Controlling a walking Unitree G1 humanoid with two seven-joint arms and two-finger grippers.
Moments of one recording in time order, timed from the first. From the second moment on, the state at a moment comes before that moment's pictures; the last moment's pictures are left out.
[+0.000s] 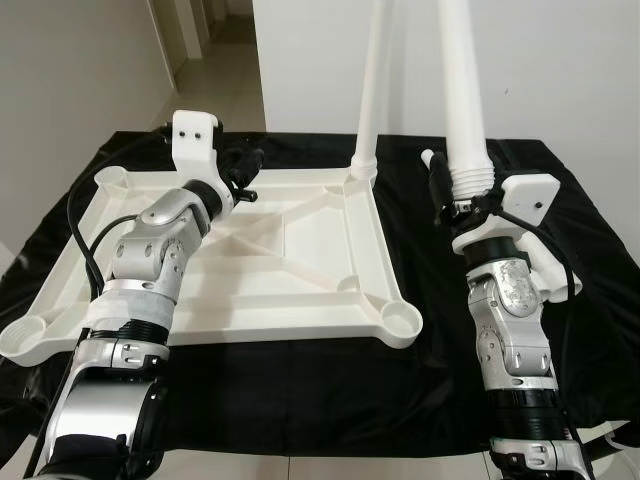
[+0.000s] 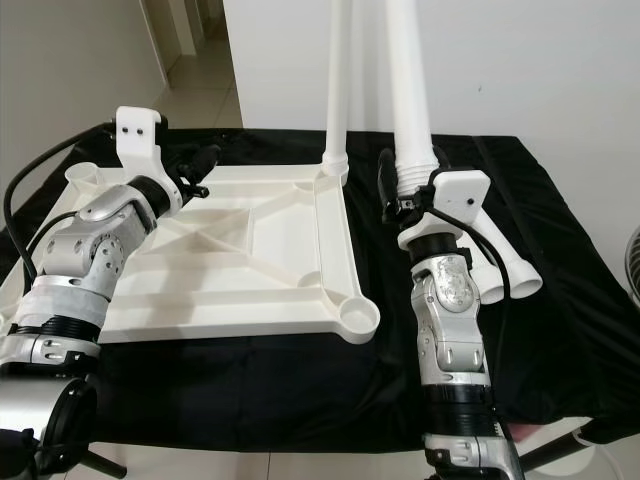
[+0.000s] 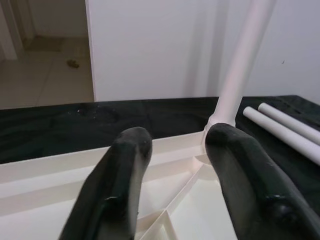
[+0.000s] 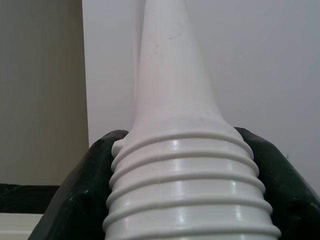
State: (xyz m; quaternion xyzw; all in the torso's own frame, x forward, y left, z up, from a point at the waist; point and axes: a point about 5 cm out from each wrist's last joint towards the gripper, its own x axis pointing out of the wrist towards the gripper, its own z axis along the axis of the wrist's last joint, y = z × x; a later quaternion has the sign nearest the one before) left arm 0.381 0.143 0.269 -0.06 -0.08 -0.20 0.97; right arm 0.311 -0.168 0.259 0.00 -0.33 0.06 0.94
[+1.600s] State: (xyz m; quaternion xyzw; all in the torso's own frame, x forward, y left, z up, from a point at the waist) left arm 0.351 0.098 0.300 -0.32 0.06 -0.46 0.83; right arm 0.302 -0.127 0.210 -0.07 -0.21 0.31 0.92
